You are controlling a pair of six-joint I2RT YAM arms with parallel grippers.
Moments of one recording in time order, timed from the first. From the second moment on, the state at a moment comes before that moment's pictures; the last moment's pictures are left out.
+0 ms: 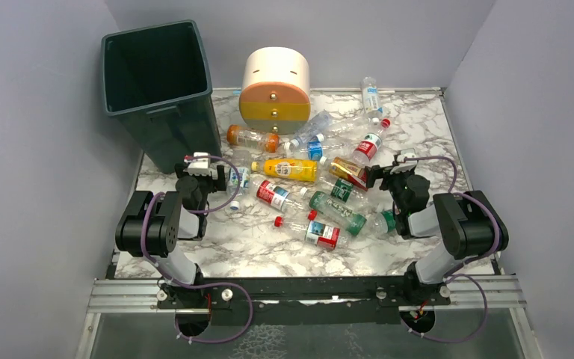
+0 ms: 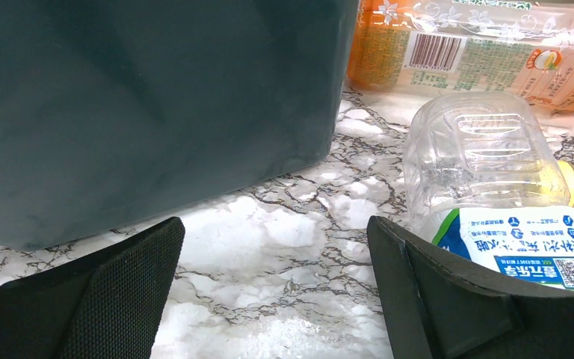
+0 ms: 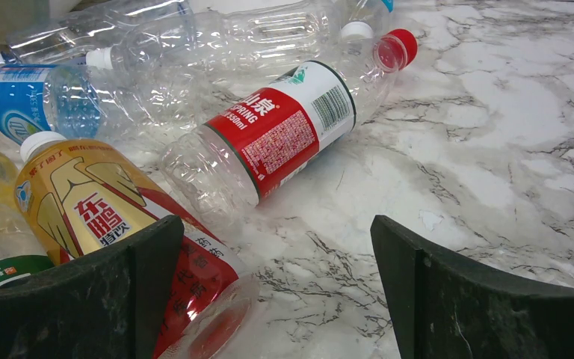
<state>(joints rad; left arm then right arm) -0.03 1.64 0.25 1.21 0.00 0.05 0.09 1.61 0.25 1.27 -0.12 -0.01</state>
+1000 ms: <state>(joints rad) -0.03 1.64 0.25 1.21 0.00 0.05 0.09 1.60 0.25 1.26 -0.13 -0.01</state>
